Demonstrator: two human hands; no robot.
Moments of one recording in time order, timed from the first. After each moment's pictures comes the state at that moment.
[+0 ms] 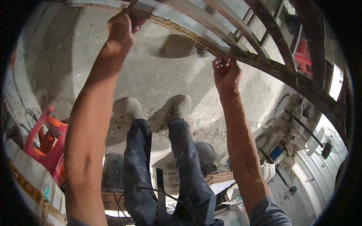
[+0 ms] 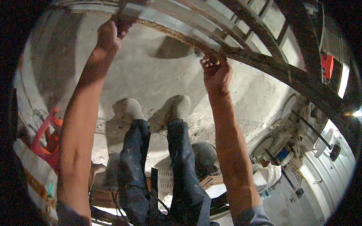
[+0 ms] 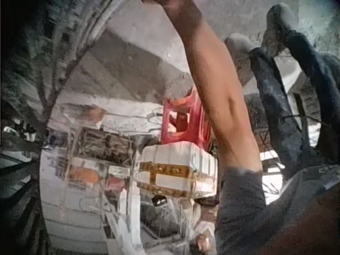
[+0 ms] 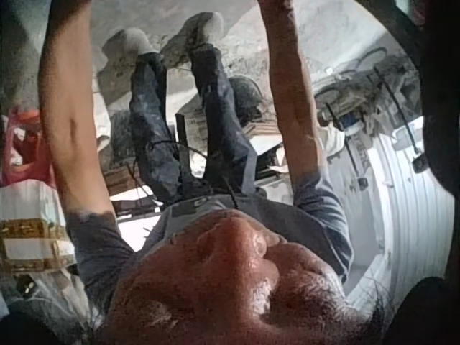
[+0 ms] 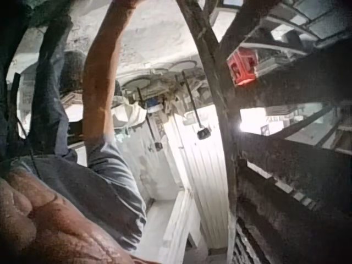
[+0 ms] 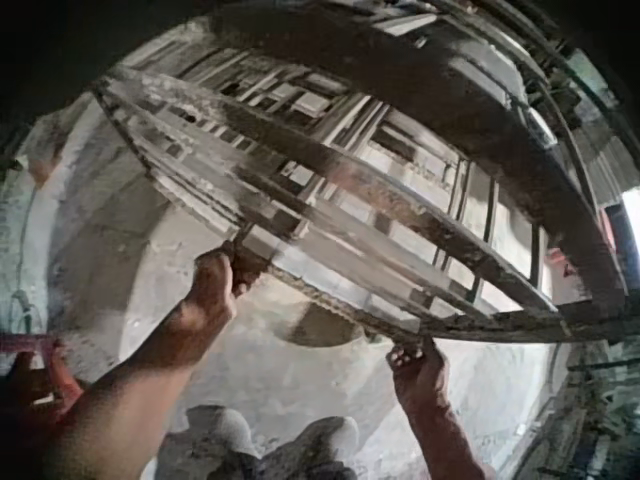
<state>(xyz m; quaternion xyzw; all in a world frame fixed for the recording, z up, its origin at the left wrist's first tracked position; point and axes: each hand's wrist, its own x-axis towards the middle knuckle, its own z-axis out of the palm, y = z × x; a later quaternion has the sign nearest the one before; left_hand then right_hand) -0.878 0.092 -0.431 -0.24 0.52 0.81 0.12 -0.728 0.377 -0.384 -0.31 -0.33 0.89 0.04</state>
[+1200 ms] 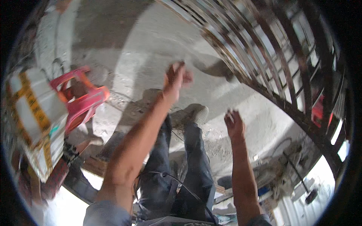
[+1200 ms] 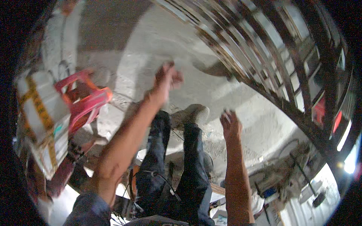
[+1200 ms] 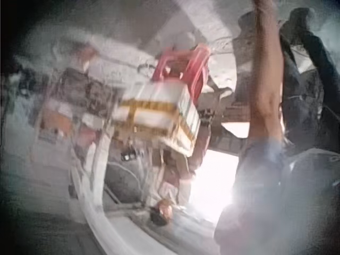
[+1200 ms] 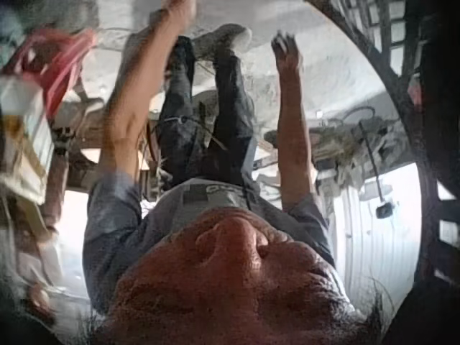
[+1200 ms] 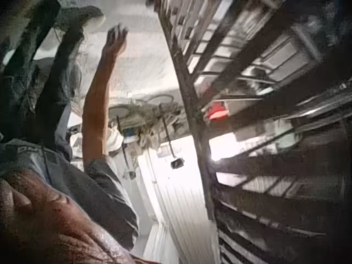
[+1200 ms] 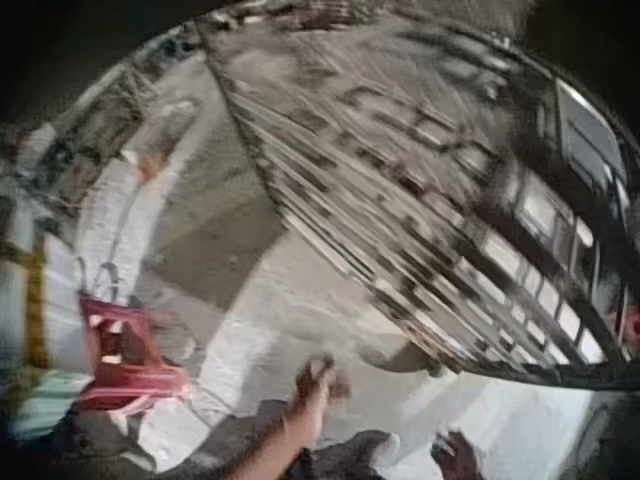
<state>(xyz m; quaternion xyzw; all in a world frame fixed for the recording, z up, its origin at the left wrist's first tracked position) -0.719 0.077 -0.310 -0.38 0.48 0.77 0.17 -0.619 0.370 -0.311 -0.53 -0.40 0.73 -0.16</state>
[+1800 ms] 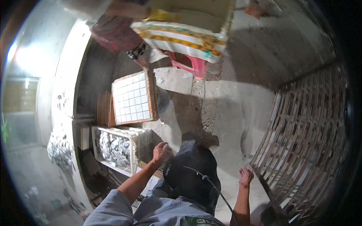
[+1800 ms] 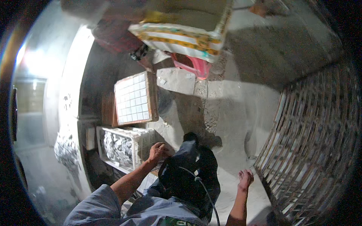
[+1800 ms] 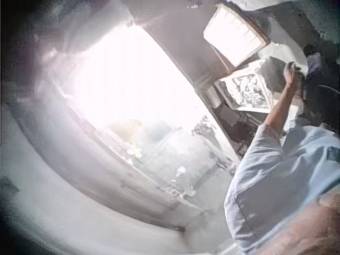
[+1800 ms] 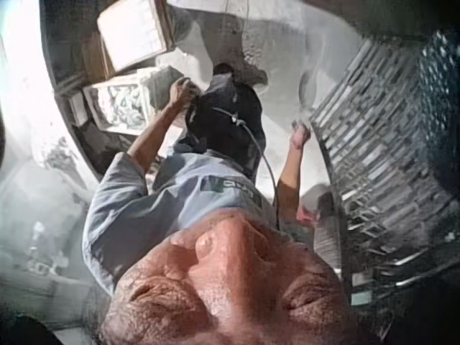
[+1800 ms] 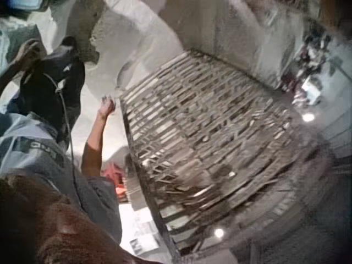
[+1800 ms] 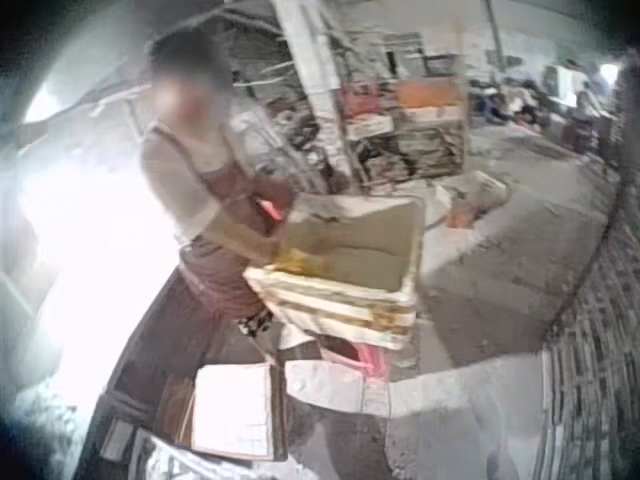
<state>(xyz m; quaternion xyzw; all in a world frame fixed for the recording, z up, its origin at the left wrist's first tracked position) -0.219 0.103 -0.083 -0.73 0.27 0.61 -0.18 -0.630 0.321 -0.146 -0.23 -0.71 0.52 -0.41</state>
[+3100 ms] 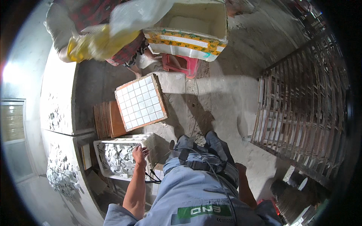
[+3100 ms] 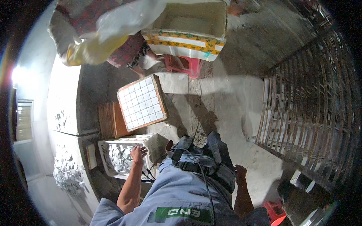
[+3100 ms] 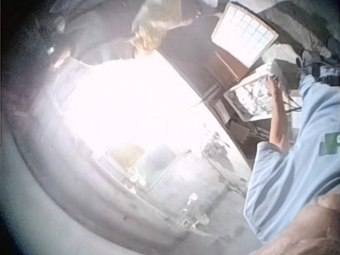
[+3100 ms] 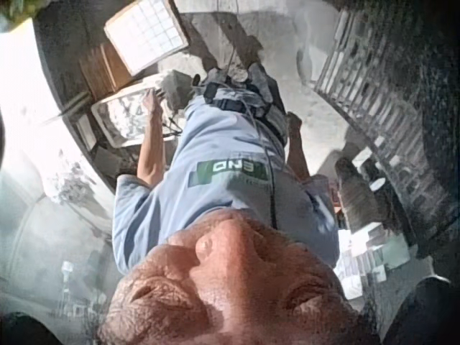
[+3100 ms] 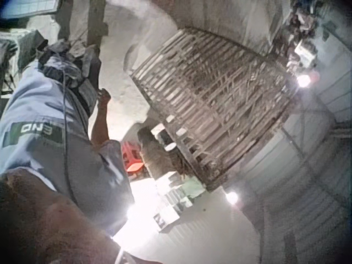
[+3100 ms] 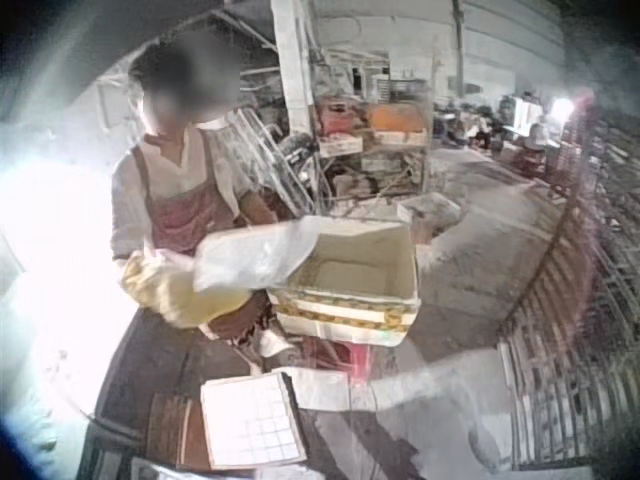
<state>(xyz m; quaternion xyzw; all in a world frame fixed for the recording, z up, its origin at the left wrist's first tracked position) 0.014 0.079 -0.031 -0.74 0.17 0.57 -0.32 -0.483 0.414 -0.087 0.35 -0.85 0.03 -0.38</state>
